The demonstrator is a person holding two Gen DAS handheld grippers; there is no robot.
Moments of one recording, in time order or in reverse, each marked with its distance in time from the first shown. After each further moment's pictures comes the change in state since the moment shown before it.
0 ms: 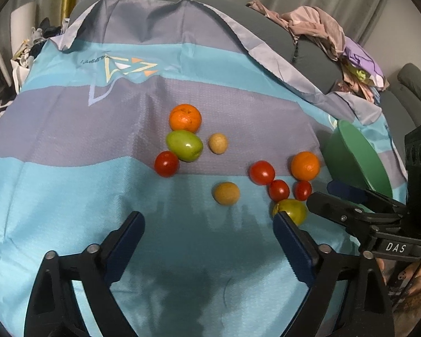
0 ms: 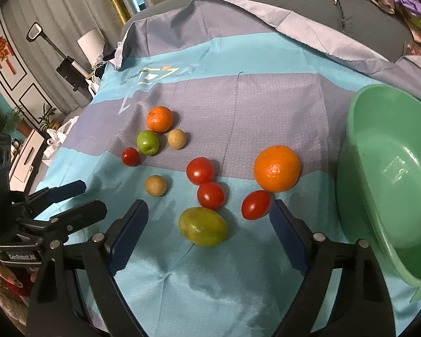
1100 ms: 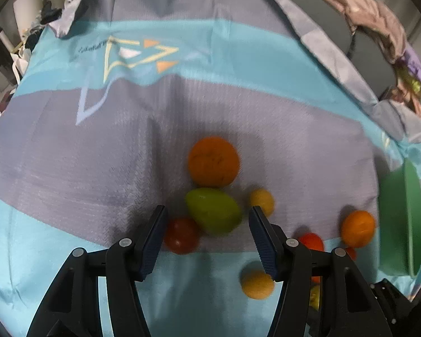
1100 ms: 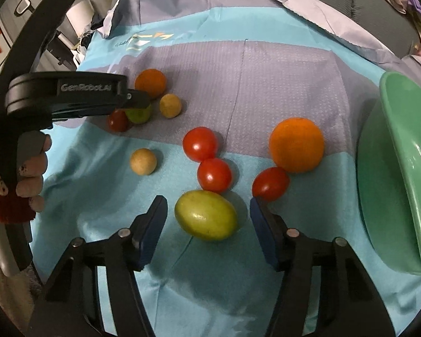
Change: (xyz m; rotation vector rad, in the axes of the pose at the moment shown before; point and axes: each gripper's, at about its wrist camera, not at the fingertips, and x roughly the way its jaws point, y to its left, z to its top) left arm 0.084 0.014 0.072 -0.087 0.175 0.182; right arm 0.041 0.013 -0.007 -0.066 0.125 -0.114
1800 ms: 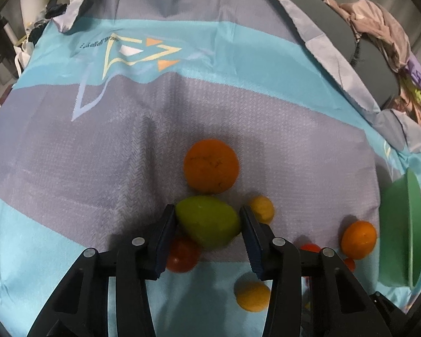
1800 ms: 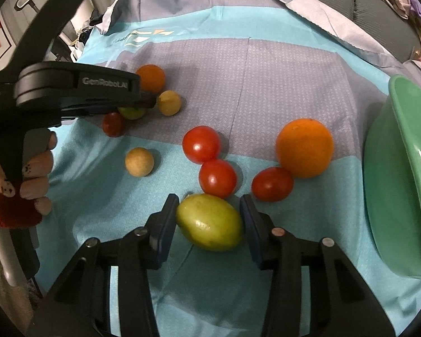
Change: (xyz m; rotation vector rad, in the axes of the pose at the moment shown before) left arm 0.001 -0.004 -0.001 -0.043 -0.054 -0.023; right arm 0.005 0.005 -0.001 -0.015 -0.021 -0.022
